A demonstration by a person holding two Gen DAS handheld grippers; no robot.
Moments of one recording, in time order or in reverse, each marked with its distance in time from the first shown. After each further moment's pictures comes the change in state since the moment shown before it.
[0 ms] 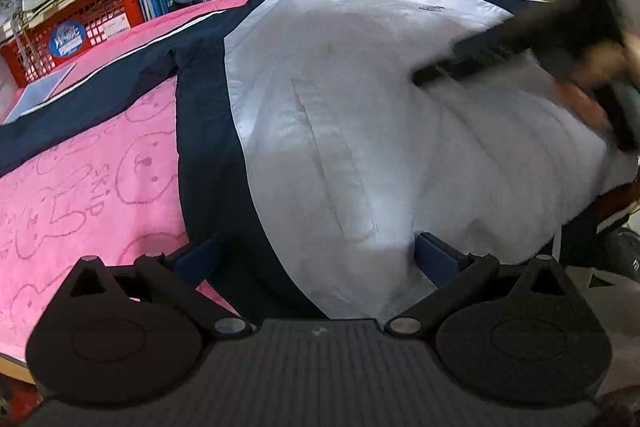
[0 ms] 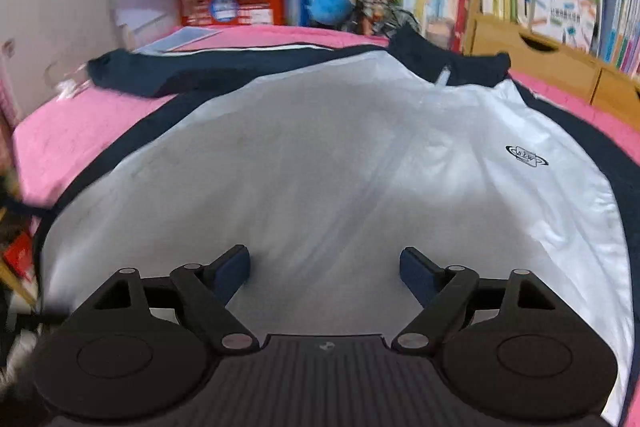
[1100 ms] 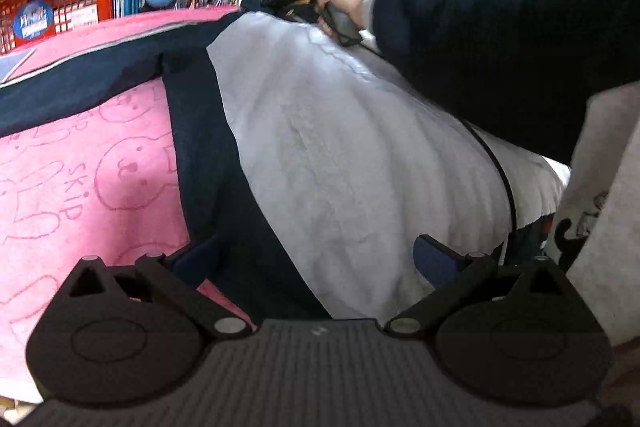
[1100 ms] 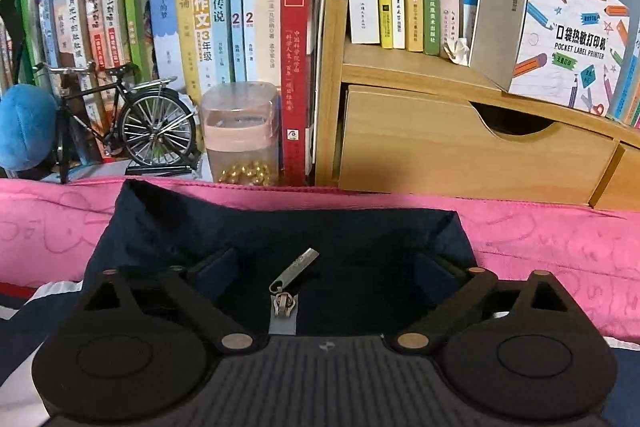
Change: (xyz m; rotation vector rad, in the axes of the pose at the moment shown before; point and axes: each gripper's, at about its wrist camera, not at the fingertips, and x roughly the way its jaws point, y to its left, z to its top) left arm -0.005 0.054 -0.009 -0.095 -0.075 -0.270; right arm 0.254 -0.142 0.203 0.260 -0.056 -0.384
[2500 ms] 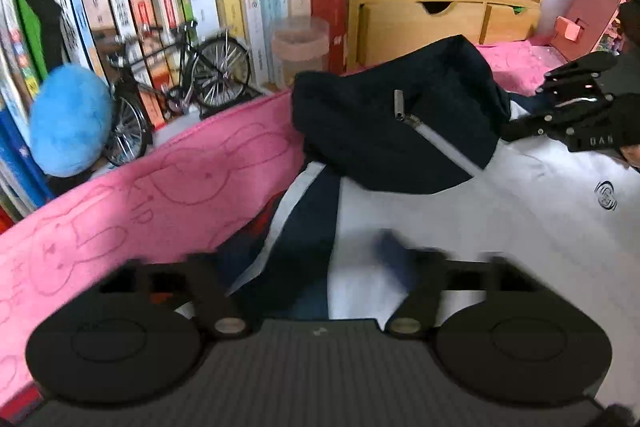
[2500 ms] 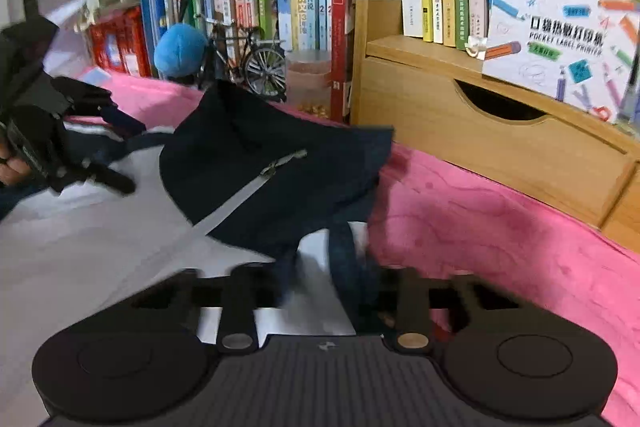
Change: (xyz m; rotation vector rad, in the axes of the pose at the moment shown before) left arm 0.271 0.100 0.268 0.206 0.057 0.083; right arm -0.054 -0.120 -0.042 -0.358 0.009 0.440
